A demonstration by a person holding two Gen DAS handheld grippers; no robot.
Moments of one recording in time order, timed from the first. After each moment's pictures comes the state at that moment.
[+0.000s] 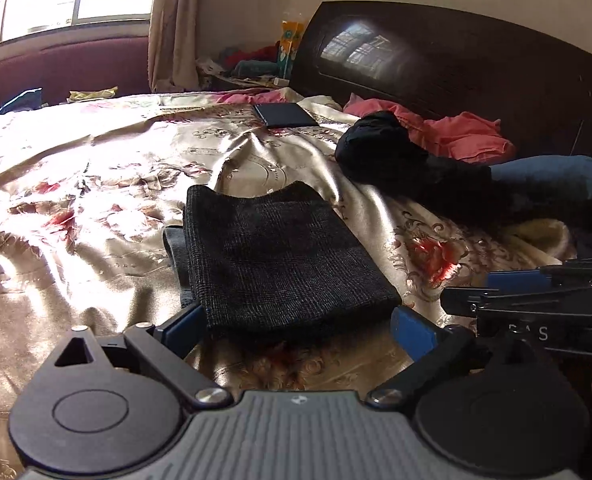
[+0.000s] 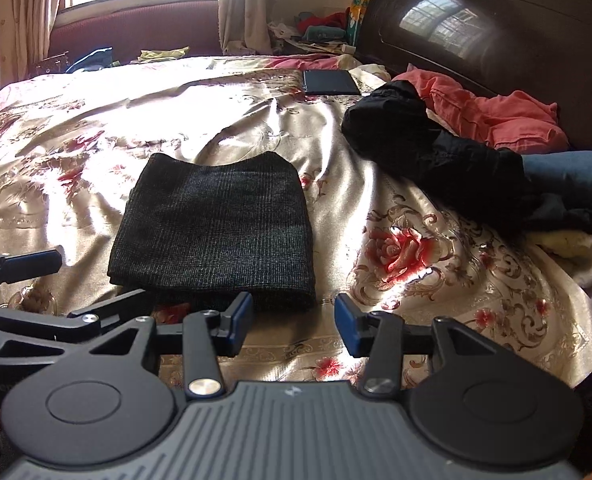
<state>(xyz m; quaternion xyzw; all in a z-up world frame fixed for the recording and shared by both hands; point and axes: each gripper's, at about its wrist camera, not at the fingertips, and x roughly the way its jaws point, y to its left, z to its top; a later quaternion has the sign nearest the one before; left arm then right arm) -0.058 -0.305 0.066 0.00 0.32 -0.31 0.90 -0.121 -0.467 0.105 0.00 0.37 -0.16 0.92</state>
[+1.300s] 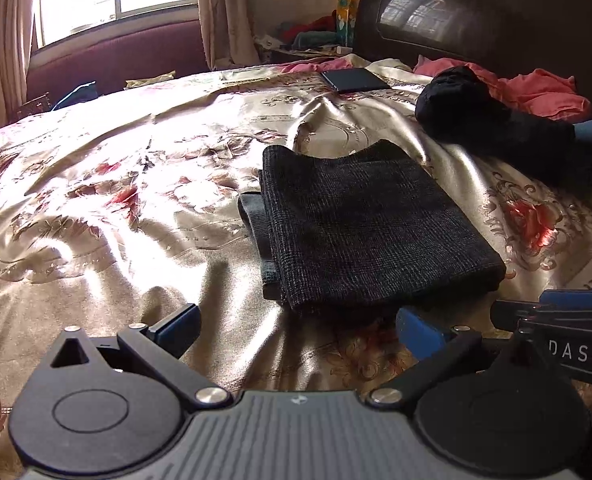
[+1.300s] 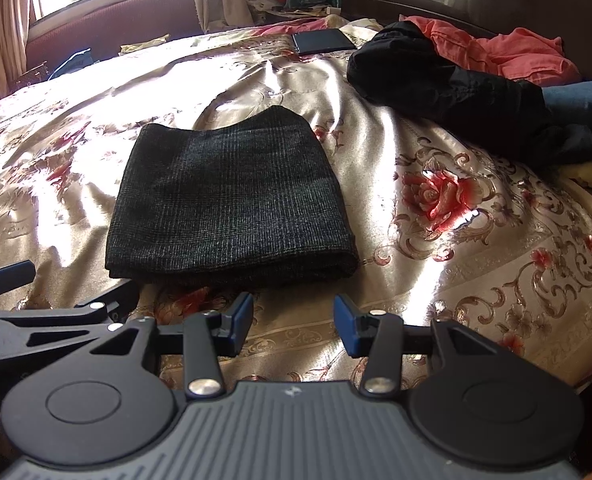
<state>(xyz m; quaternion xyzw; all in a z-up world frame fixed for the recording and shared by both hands) -0.028 -0.307 0.033 0.07 0.35 -0.21 0.91 -0.095 -0.463 0.058 0.07 0.40 -0.17 0.90</state>
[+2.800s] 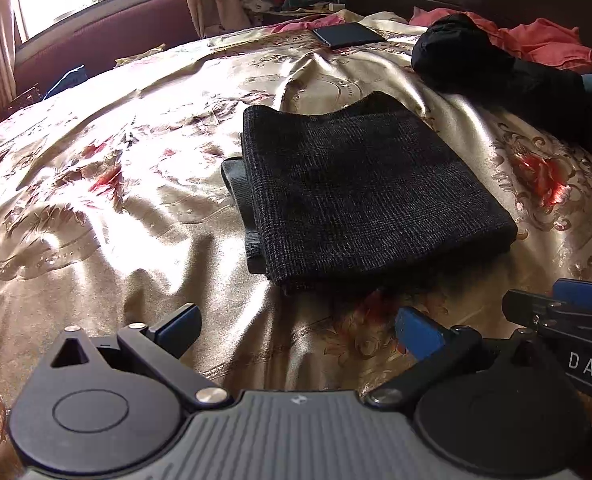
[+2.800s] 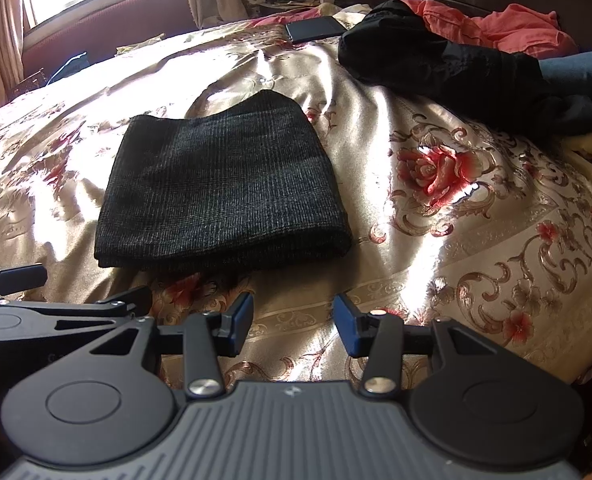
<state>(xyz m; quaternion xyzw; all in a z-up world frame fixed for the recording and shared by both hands) -0.020 -0.328 0.021 0.12 0.40 -0.20 0.88 -0.103 -0.476 0.046 0.10 0.40 -0.17 0.90</state>
